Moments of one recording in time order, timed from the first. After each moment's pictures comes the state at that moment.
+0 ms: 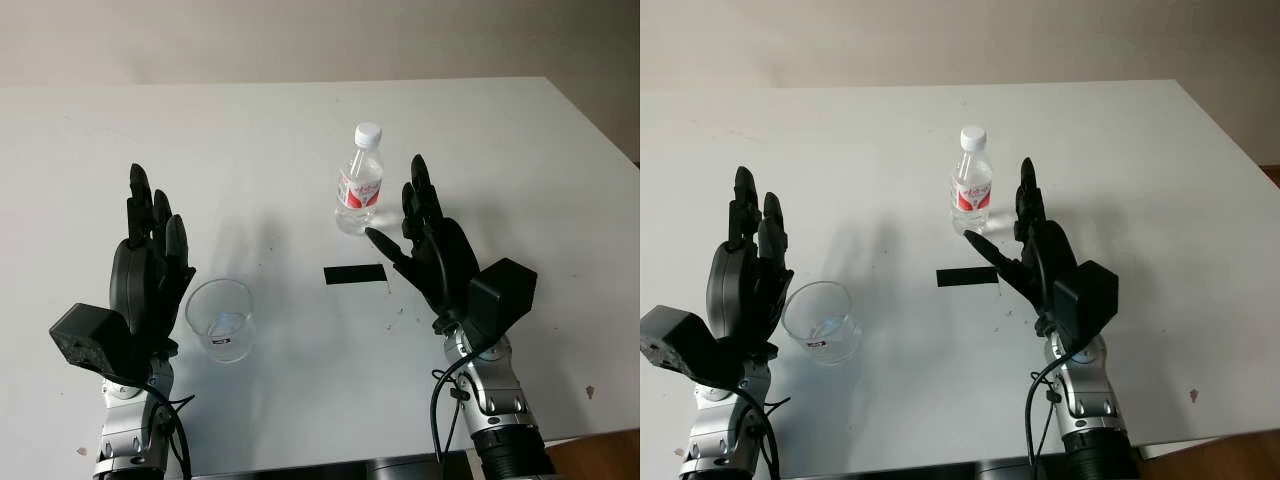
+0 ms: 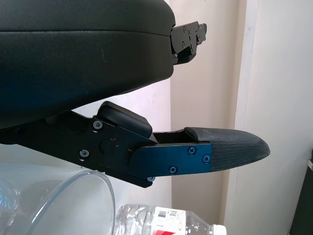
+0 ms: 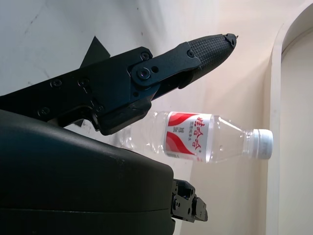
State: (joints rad) left arm -0.11 0.10 0.20 0.10 -0.18 -0.27 -0.10; right arm -0.26 -0.09 -0.03 0.28 0.07 -0.19 0.15
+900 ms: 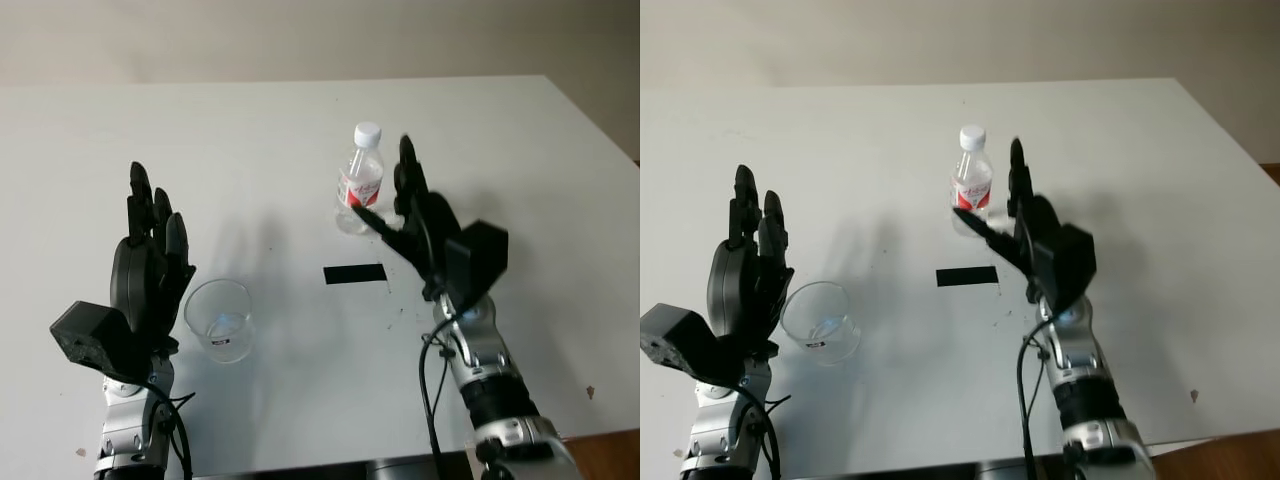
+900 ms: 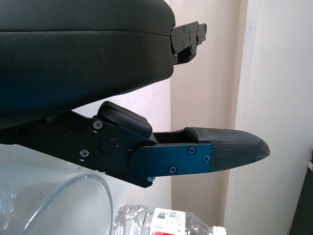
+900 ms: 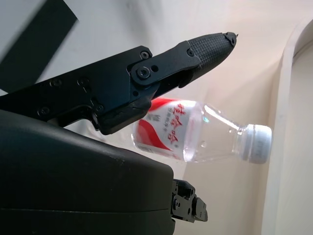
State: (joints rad) left arm -0.12 0.10 0.20 0.11 -0.19 -0.27 -0.10; right arm -0.58 -0.12 -0.04 0.65 0.00 -0.25 0.12
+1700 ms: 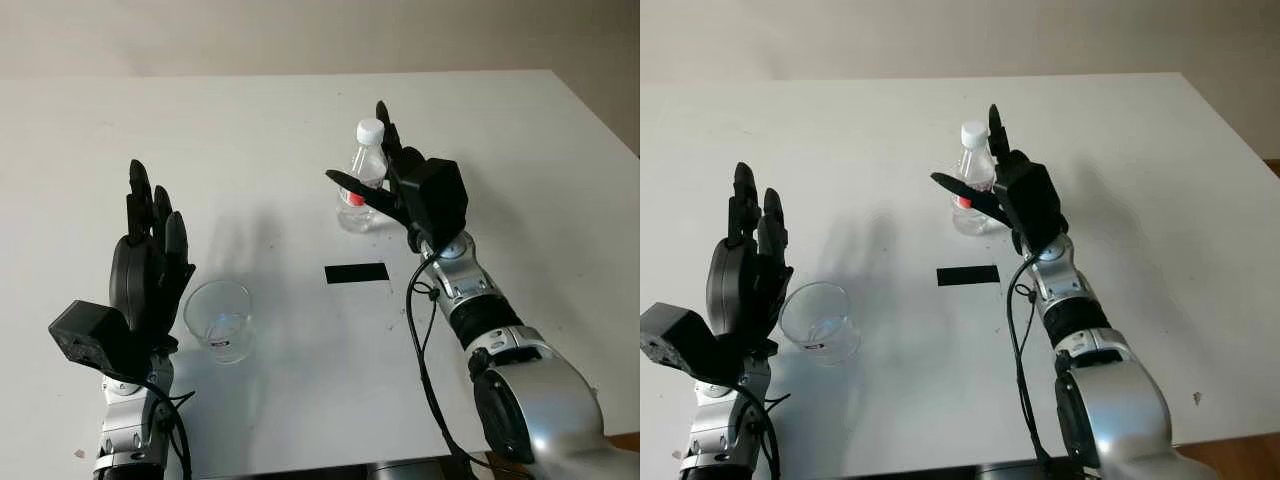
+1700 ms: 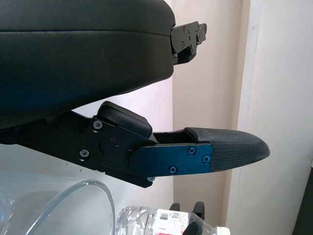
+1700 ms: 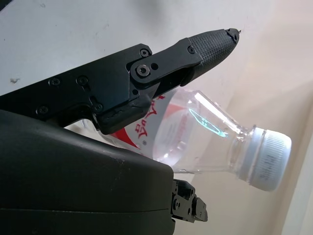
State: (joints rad) left arm -0.12 0.10 0.20 0.11 -0.18 -0.28 -0.10; right arm -0.87 -0.15 0.01 1.03 -0.11 -0.29 0.10
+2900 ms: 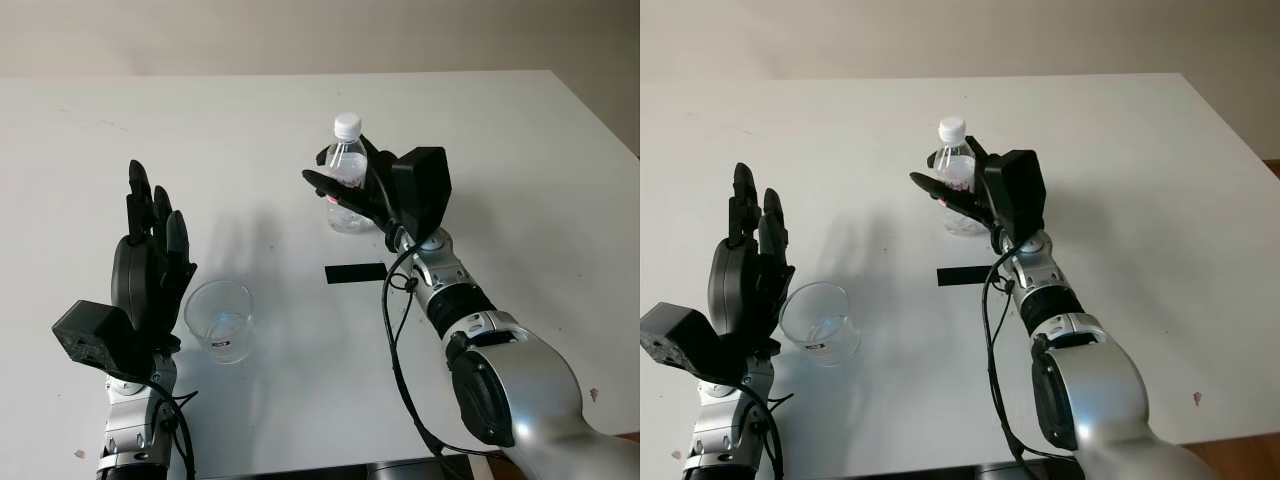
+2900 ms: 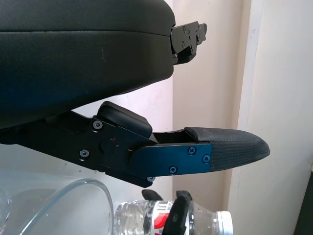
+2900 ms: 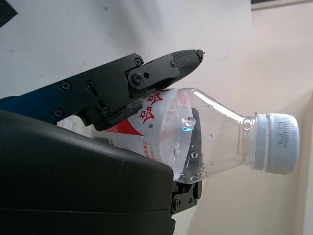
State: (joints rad) left arm -0.12 0.09 0.20 0.11 -0.18 -0.28 -0.08; right arm -0.95 -0.09 -0.04 1.17 -0.06 -0.31 0.18
